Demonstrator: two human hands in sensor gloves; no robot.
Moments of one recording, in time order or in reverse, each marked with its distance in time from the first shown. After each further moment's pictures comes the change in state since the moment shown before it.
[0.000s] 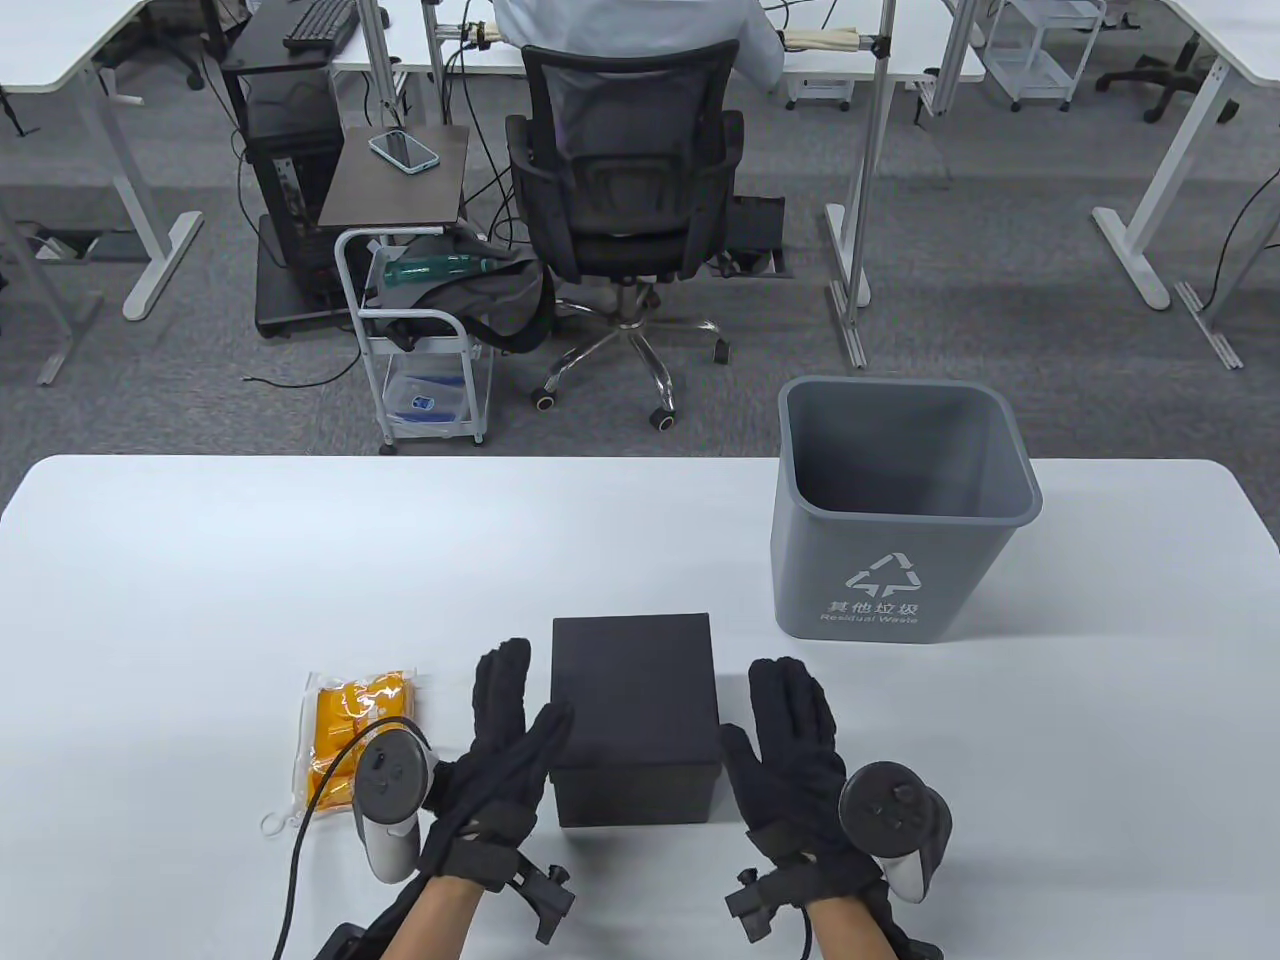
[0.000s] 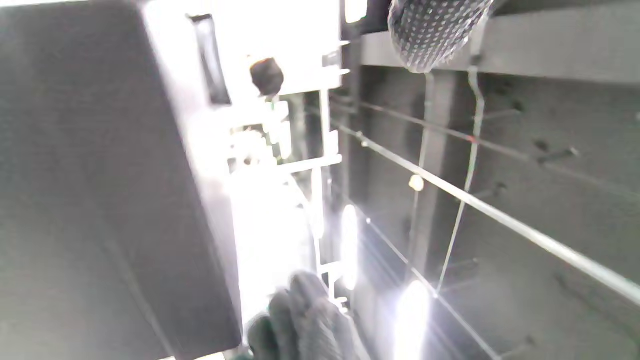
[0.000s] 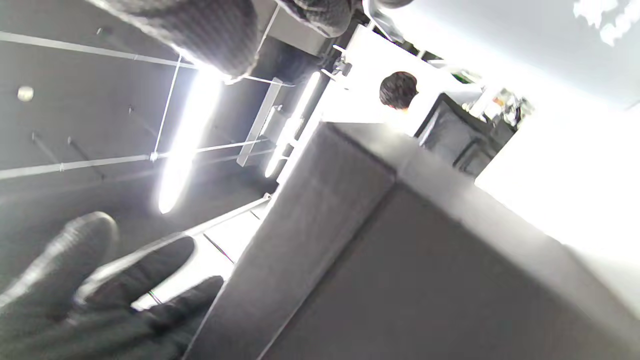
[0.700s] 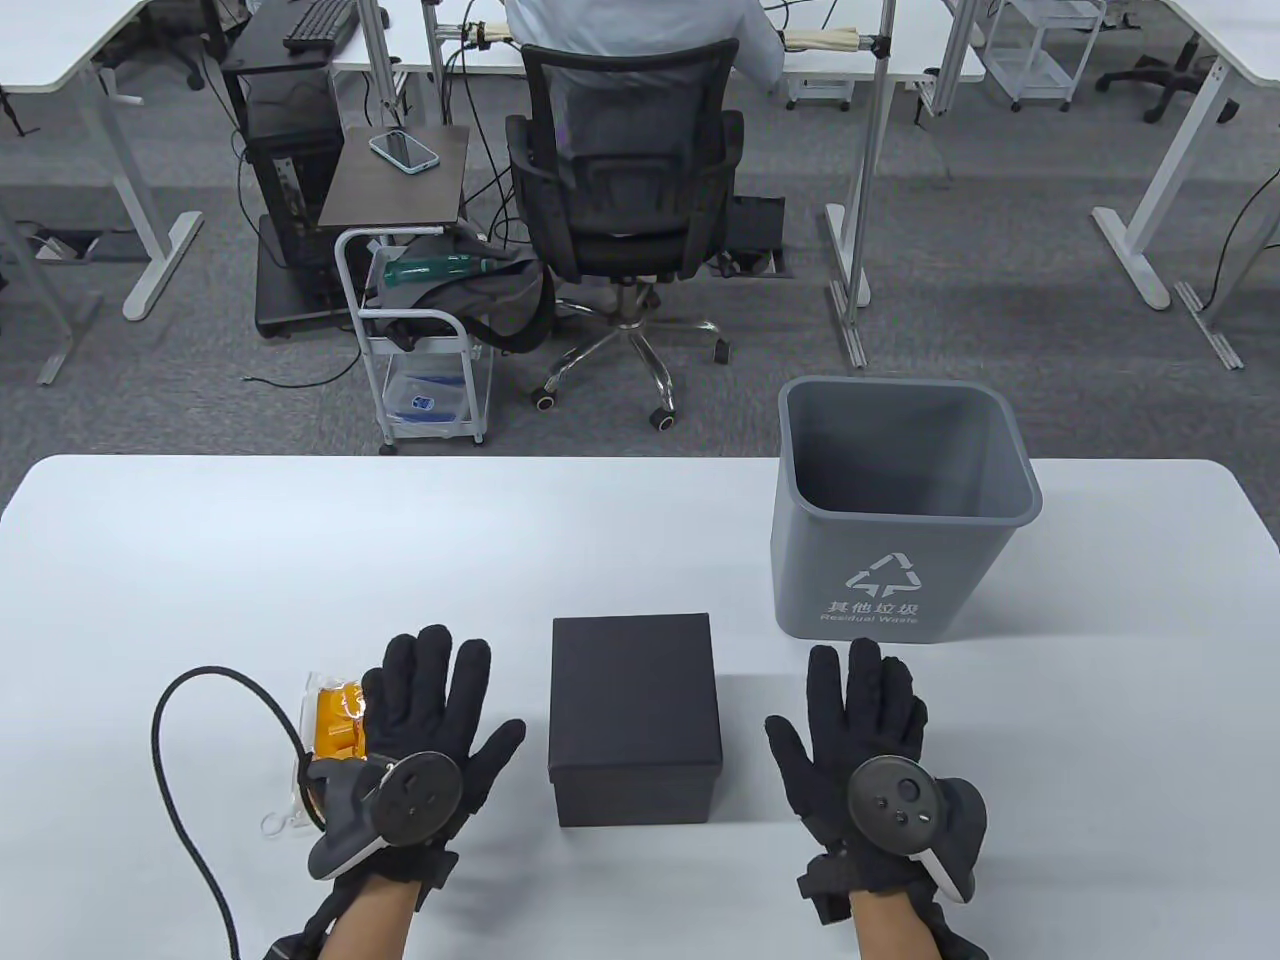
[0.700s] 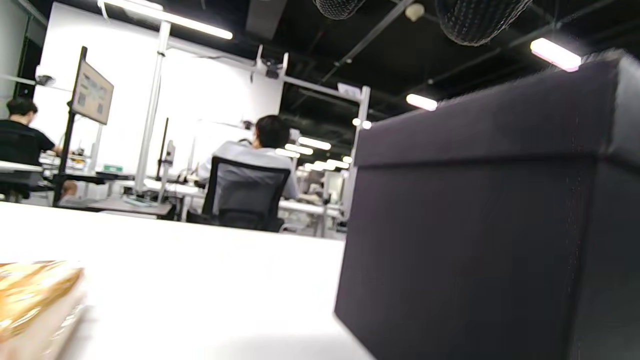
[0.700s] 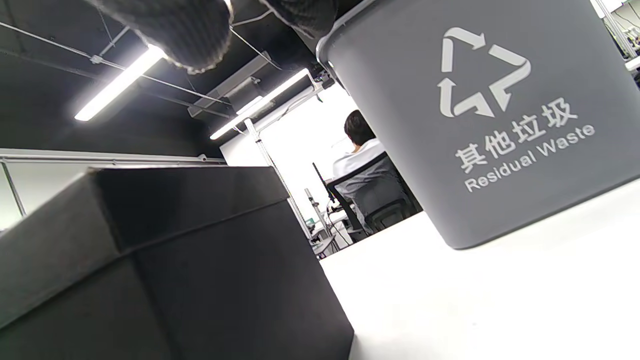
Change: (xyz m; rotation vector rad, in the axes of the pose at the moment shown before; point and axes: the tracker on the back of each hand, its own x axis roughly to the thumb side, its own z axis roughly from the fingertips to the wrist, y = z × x) left_hand -0.010 0.037 0.004 -0.106 0.001 -1.126; right_hand -0.019 -0.028 -0.005 -0.017 0.078 0.416
